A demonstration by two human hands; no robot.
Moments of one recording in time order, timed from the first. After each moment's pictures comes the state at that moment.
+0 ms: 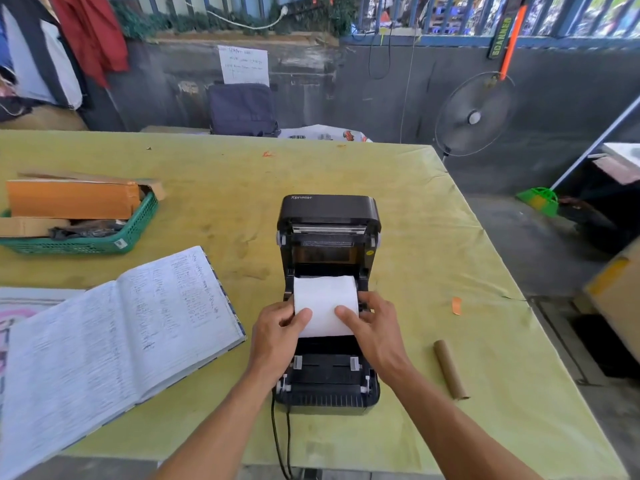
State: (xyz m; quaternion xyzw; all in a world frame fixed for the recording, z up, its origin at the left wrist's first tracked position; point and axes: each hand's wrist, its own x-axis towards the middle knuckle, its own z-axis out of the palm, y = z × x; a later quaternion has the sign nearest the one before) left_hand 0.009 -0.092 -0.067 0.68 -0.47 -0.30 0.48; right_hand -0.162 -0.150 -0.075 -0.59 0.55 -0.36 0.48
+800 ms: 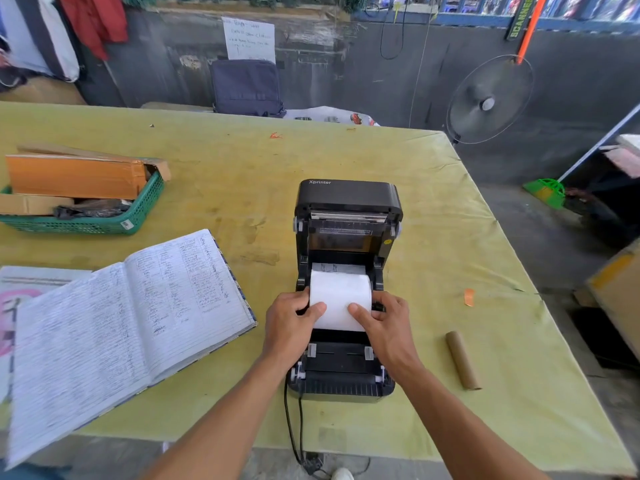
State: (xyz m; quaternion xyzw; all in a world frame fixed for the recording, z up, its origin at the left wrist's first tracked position) left_hand 0.015 -0.094 -0.067 0.71 -0.49 -0.28 0.42; right_hand -0.153 -0.143 -0.087 -0.58 0.57 -0.35 0.46
